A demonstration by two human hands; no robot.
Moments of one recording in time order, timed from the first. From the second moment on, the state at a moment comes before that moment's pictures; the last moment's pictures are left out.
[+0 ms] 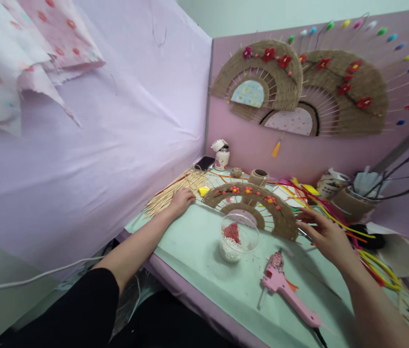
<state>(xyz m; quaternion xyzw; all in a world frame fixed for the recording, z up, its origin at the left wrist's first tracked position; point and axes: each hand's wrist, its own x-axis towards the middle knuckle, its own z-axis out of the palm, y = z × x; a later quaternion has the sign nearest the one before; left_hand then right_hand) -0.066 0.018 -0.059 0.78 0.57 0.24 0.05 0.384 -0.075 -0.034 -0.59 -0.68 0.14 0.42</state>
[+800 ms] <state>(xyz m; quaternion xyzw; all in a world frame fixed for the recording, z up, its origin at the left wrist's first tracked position) -0.066 0.018 -0.059 0.78 0.56 0.26 0.06 0.383 -0.075 -0.034 -0.58 -0.68 0.15 0.43</state>
